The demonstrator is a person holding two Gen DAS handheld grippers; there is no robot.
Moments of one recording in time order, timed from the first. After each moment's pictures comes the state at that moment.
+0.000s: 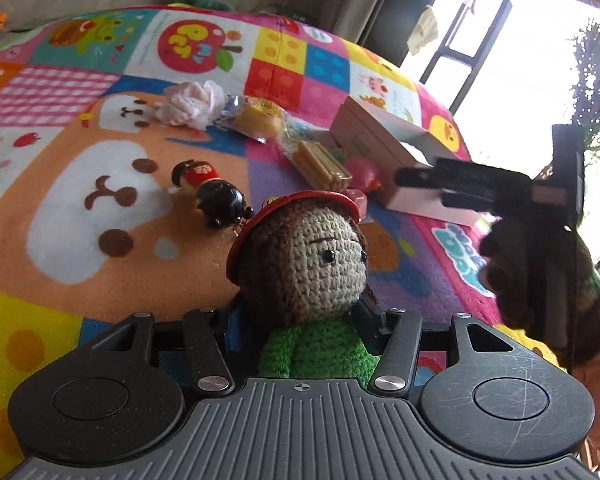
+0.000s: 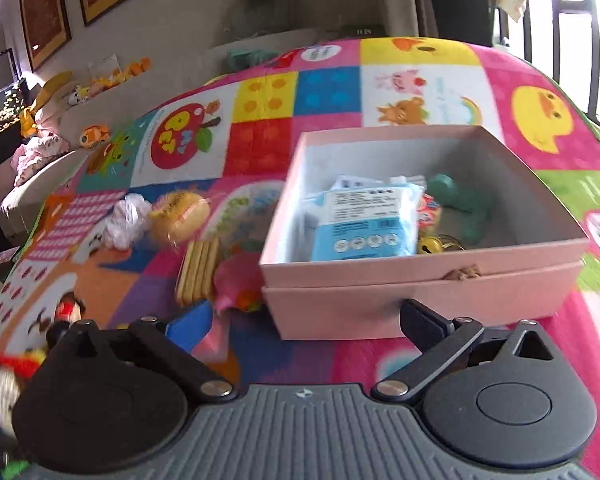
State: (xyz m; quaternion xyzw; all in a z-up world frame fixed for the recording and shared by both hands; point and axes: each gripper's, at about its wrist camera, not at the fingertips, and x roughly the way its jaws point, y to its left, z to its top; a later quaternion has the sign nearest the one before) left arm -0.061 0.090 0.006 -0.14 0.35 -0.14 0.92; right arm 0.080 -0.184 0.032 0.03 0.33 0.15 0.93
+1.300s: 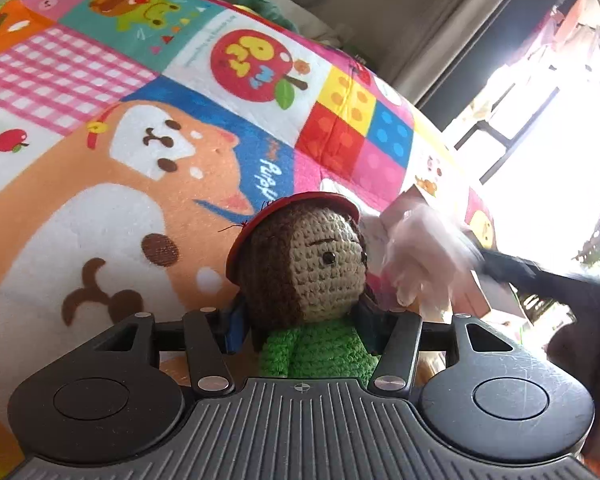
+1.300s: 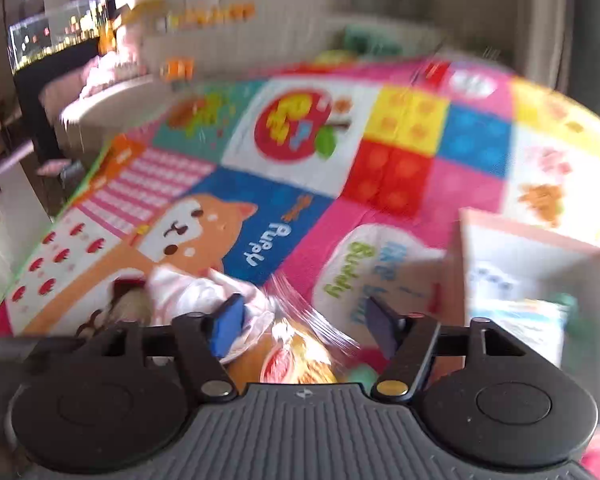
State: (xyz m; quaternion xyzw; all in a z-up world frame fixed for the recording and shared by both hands) left arm 0.041 0.127 0.001 -0.28 0.32 -0.10 0.90; right arm 0.086 -0.107 0.081 -0.08 0.32 0.26 0.91
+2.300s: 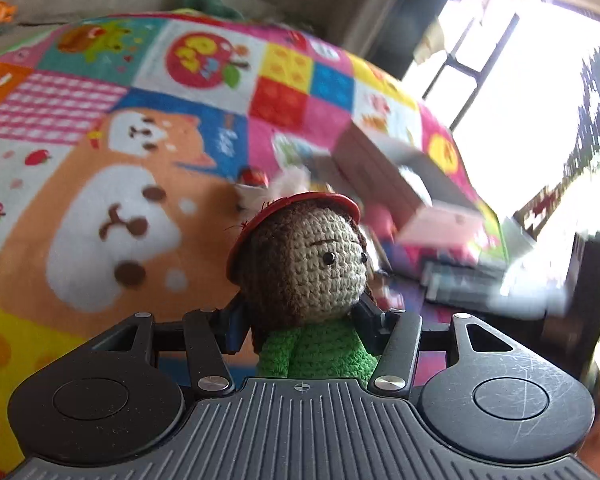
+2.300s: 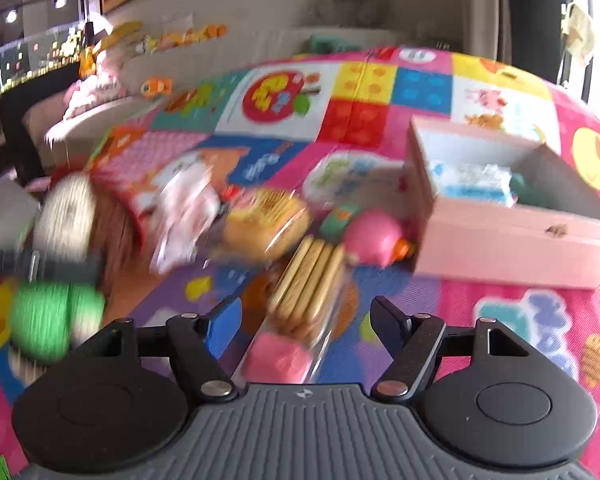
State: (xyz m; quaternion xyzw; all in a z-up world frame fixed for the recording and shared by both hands) left arm -0.046 0.094 0.038 -0.16 0.36 -0.14 0.91; right arm 0.004 -0.154 0.032 -0.04 0.30 0.21 0.93
